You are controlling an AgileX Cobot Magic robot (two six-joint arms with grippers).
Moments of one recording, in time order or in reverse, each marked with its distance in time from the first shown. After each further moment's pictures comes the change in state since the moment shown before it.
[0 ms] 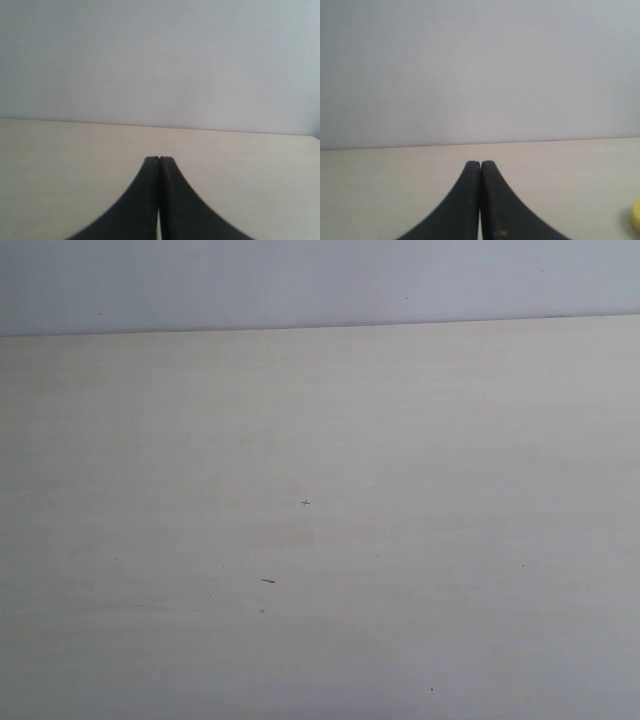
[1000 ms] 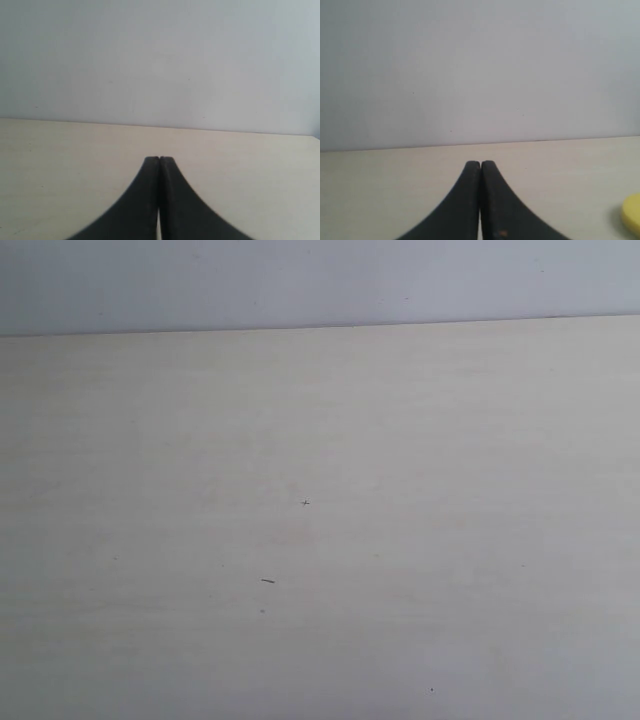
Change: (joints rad) left arm 0.000 0.000 0.000 0.000 0.000 0.000; right arm -0.023 0.000 0.000 -0.150 -0.007 0.143
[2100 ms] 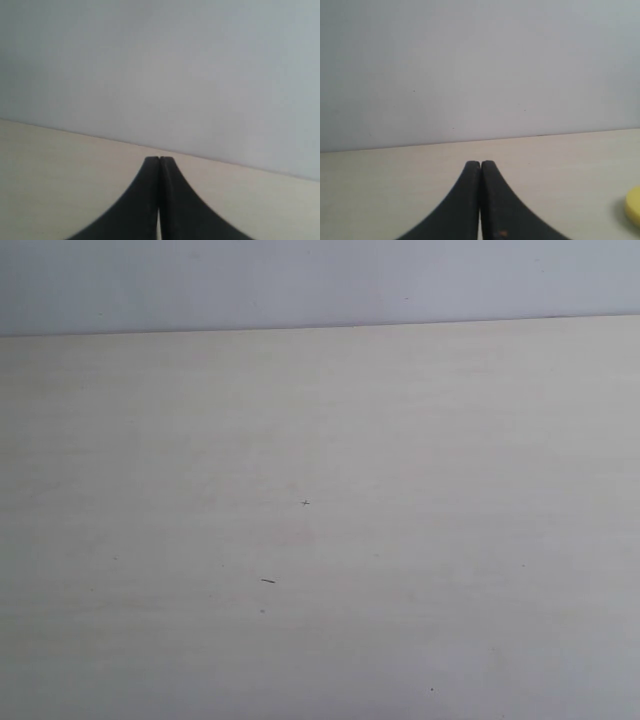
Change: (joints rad) left arm 0.186 -0.056 0.000 -0.057 0.000 -0.022; right arm 0.000 0.000 0.000 0.002 0.015 0.025
